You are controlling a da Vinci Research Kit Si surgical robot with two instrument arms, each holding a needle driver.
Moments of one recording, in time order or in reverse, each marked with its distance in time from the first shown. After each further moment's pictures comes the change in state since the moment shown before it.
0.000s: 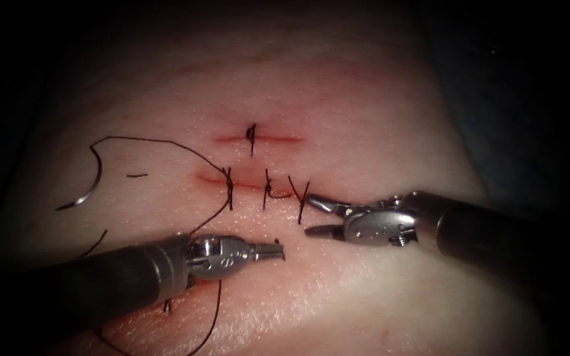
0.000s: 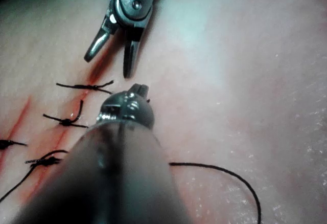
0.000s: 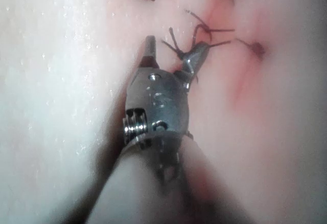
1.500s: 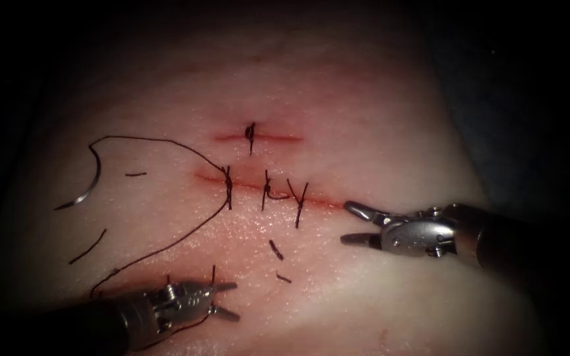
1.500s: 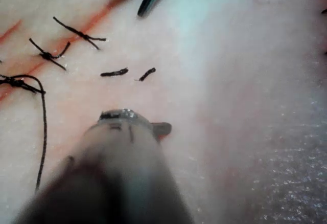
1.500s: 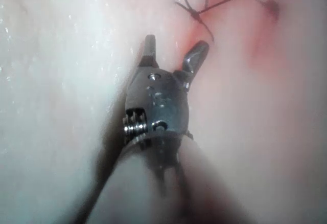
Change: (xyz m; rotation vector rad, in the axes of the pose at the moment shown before) right arm -0.001 0.001 -0.005 -0.063 -0.081 0.087; left arm -0.003 0.006 -0.005 -0.155 -0.197 -0.455
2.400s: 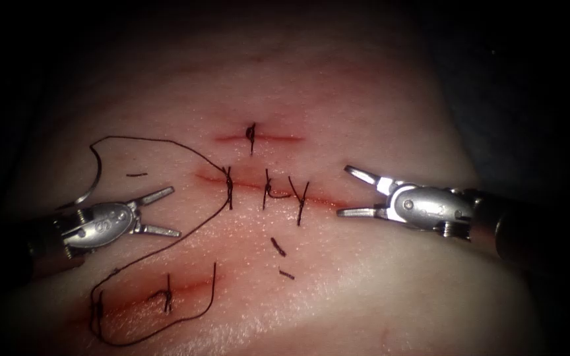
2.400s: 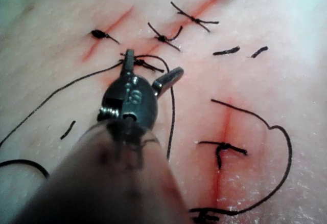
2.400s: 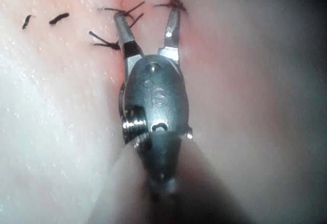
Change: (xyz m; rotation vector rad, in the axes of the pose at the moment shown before) right arm 0.005 0.008 0.000 0.087 -0.051 0.381; left arm -0.001 -0.011 -0.012 0.180 0.491 0.126
